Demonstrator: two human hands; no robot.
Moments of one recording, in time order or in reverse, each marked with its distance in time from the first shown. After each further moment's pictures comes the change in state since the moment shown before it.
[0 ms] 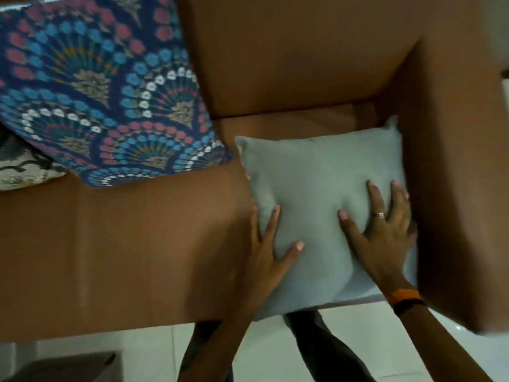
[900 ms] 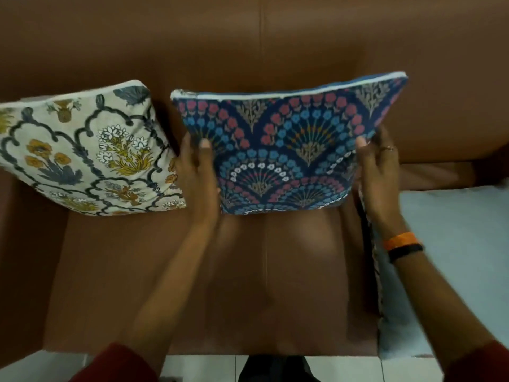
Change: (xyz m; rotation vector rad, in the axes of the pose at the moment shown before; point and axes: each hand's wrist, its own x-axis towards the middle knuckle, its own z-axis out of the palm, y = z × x) left_hand 0.091 -0.158 -0.383 -0.676 0.652 -0.135; right_hand 0.001 -0.385 0.031 0.739 0.033 -0.194
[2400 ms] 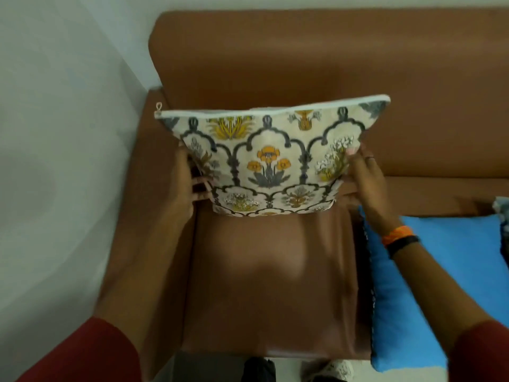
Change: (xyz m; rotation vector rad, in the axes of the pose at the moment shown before) left_hand 0.209 -0.066 -0.375 -0.145 -0.117 -0.351; right_hand -0.123 -0.140 0.332 0.062 -0.185 0.180
